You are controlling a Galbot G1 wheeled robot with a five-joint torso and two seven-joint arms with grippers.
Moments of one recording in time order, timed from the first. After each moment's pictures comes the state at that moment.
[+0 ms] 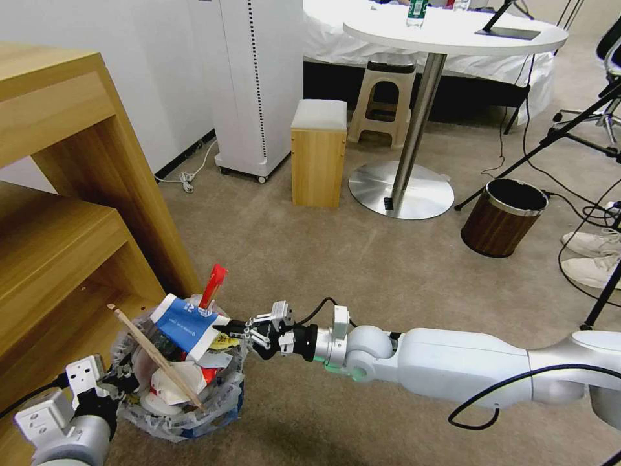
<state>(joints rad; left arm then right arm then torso) 1.88 -1.20 -0.82 -2.42 -0.81 0.45 -0.54 -0.13 1.01 -1.20 1.58 1.23 0.47 -0.39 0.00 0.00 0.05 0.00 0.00</state>
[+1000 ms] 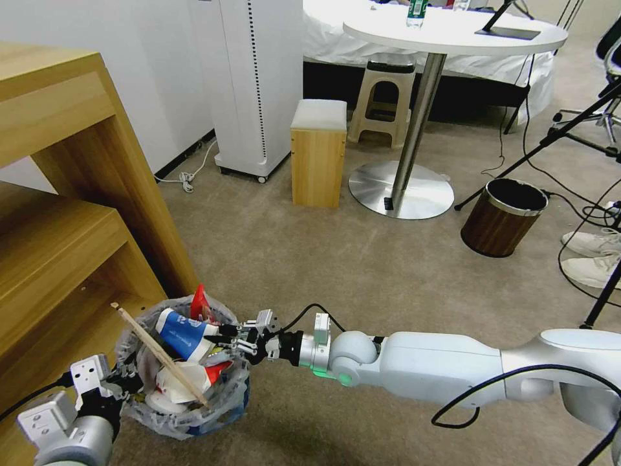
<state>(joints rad) 1.88 -1.20 -0.81 -2.41 -0.81 0.45 -0.52 -0.15 1.06 -1.20 1.58 1.18 0.44 -0.31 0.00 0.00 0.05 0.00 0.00</state>
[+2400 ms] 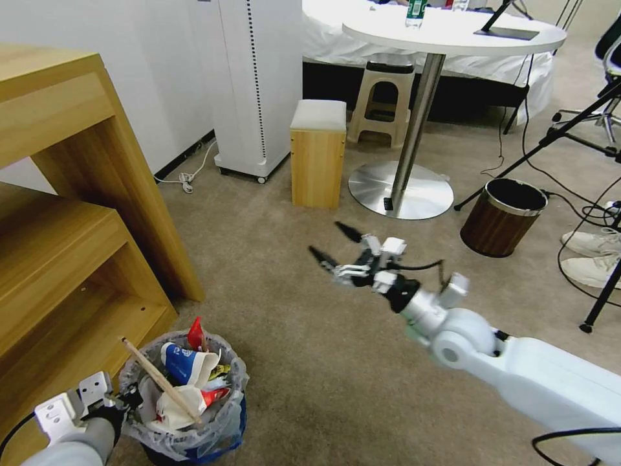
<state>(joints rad) 1.77 -1.07 -0.77 -2.20 -1.13 0.51 -0.70 -0.64 0.57 -0.39 1.90 1.10 0.48 -0.20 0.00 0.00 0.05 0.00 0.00</state>
